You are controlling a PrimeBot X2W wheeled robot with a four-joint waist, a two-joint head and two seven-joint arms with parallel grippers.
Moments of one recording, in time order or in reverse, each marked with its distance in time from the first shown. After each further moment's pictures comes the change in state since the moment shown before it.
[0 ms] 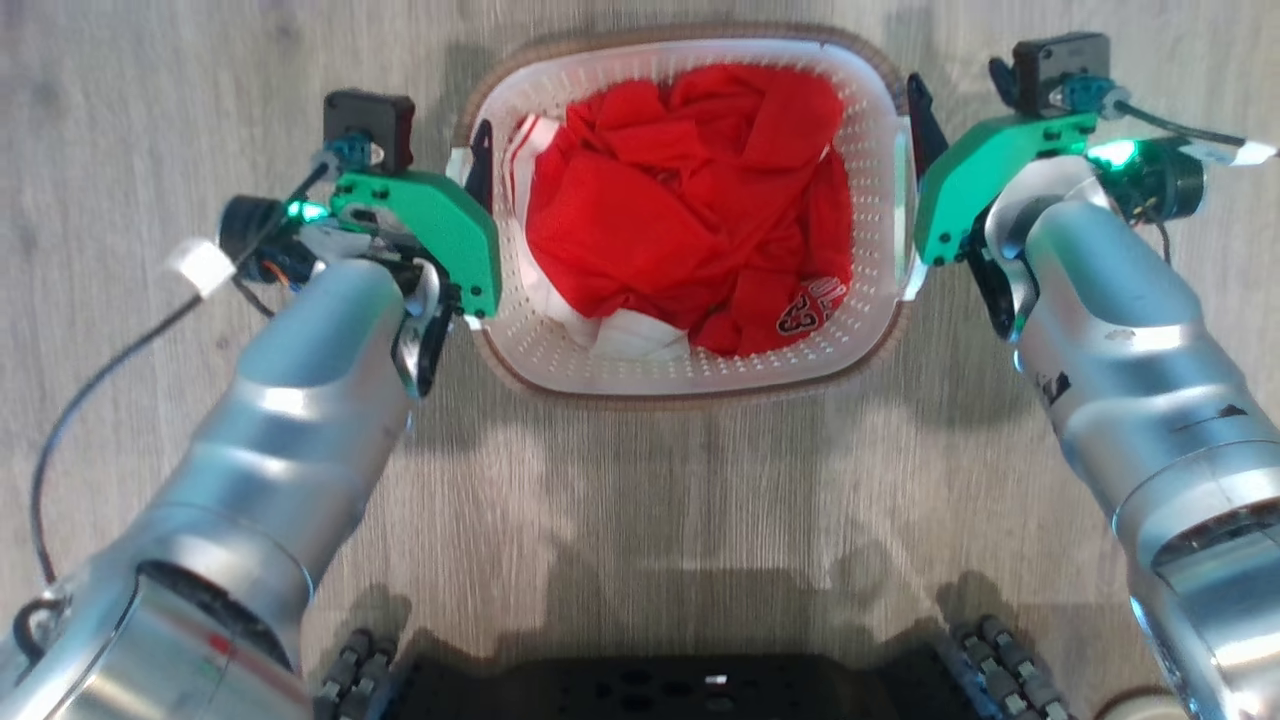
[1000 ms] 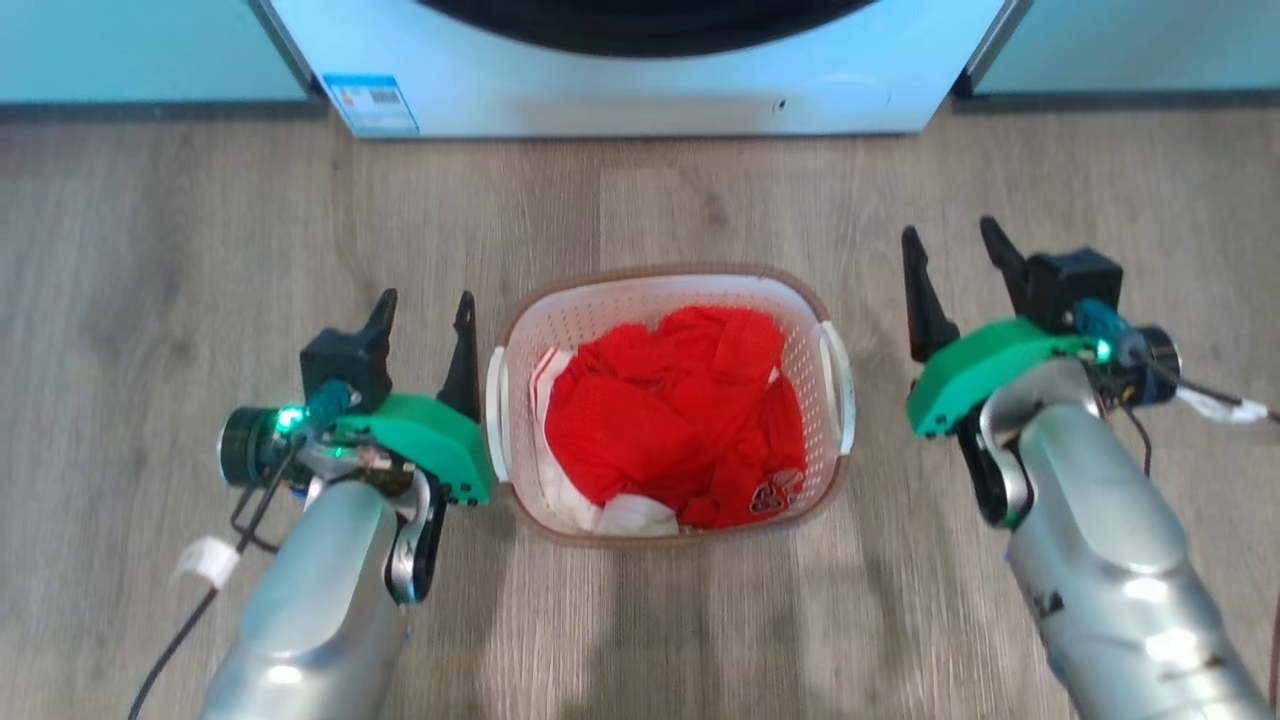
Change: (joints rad) left arm 0.553 0.012 0.504 -0.507 0.459 0.019 0.000; right arm 0.500 0.004 -0.218 -0.553 -0.123 0.000 -0.006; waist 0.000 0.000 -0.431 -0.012
